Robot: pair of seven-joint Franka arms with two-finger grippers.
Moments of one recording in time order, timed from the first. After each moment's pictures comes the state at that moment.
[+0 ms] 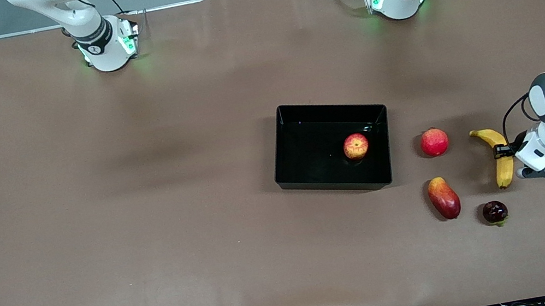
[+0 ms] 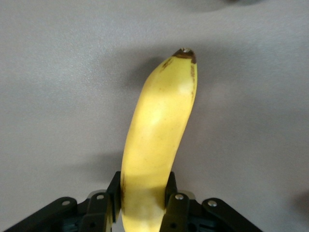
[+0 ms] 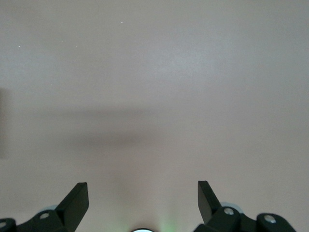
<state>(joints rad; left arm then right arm) 0.46 0.66 -0.30 -1.74 0.29 2.27 0.14 -0.02 0.01 -0.06 -1.46 0.00 1.42 -0.08</state>
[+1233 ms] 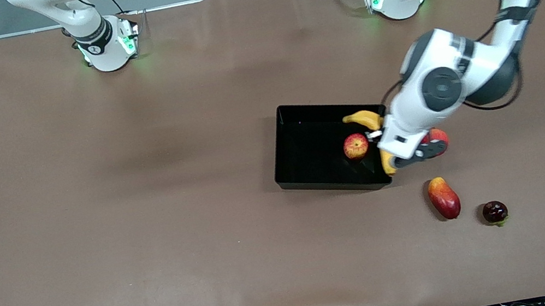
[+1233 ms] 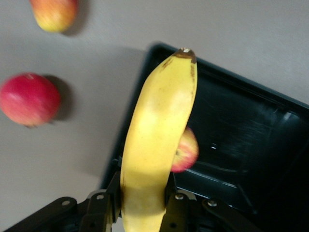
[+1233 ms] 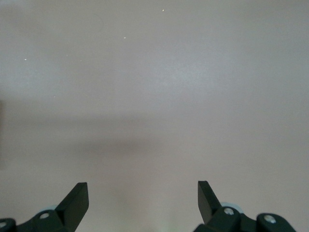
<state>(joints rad) 0.20 0.47 -0.74 -1.75 0.24 1.95 -0.82 -0.01 0.03 -0.06 -1.45 0.00 1.48 -0.08</state>
